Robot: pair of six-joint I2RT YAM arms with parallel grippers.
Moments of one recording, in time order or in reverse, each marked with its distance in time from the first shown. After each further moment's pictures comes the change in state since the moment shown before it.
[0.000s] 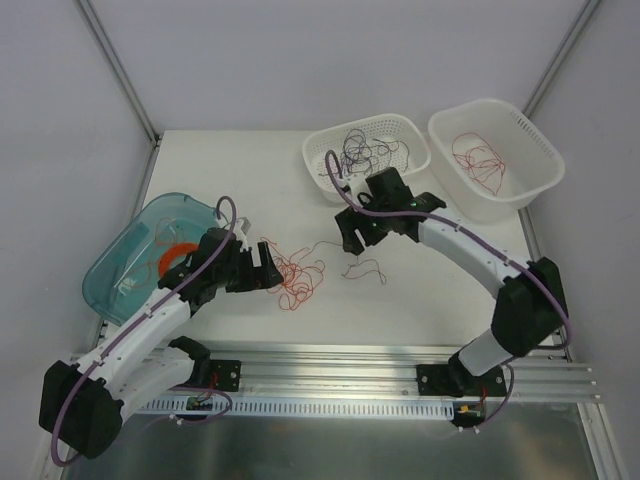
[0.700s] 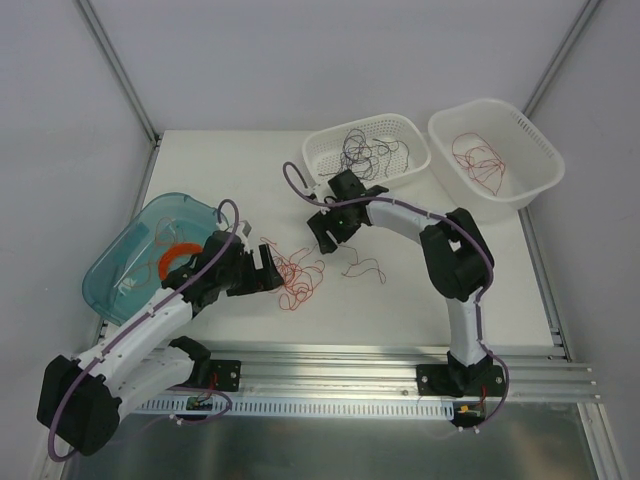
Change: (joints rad) left arm -0.040 0.009 -0.017 -0.005 -0.060 -0.061; right arm 0.020 0.544 0.275 0.105 -0.060 -0.100
